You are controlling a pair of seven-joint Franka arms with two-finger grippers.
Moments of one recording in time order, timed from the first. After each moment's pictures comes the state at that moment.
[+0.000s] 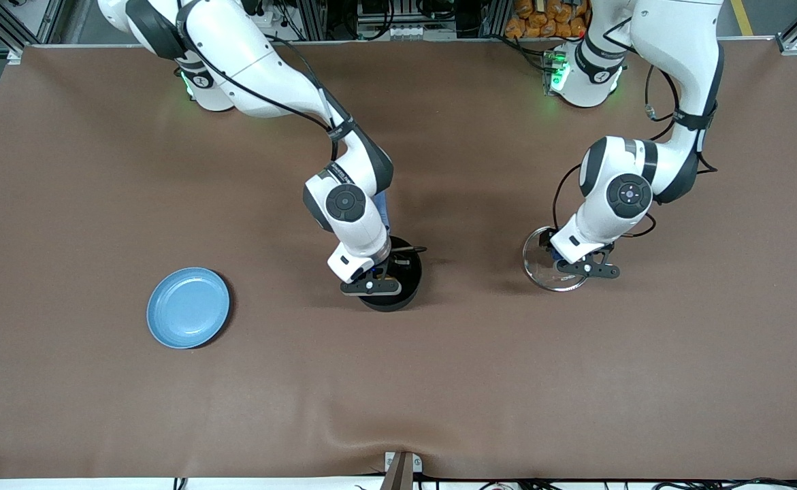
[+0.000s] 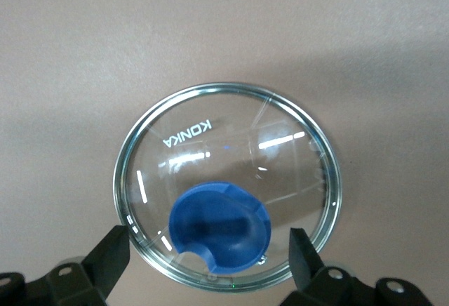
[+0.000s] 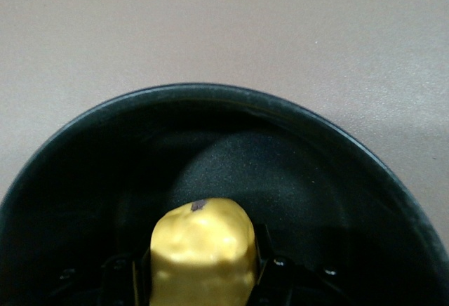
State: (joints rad) left arm -0.55 0.34 0.27 -2.16 -0.08 2.42 -0.07; right arm 0.69 0.83 0.00 -1.49 0.07 2.52 0.67
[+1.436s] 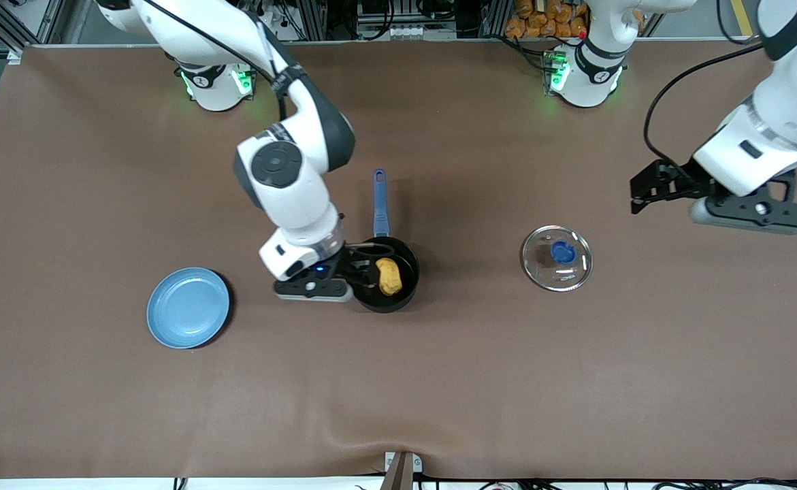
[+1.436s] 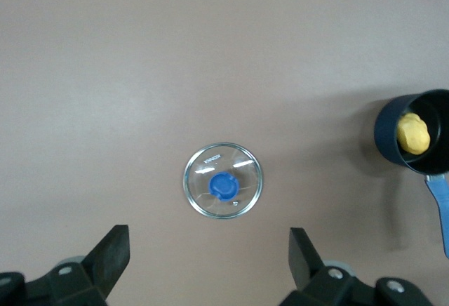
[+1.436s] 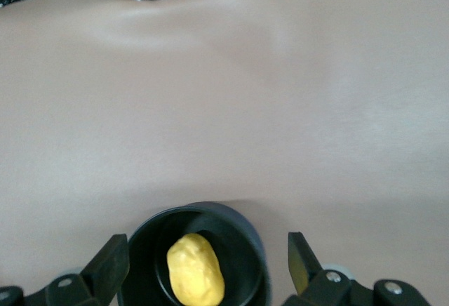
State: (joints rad) left arm -0.14 0.12 -0.07 -1.44 -0.03 1.64 -0.08; right arm 0.61 0.55 -0.08 -1.43 0.03 2.24 0.66
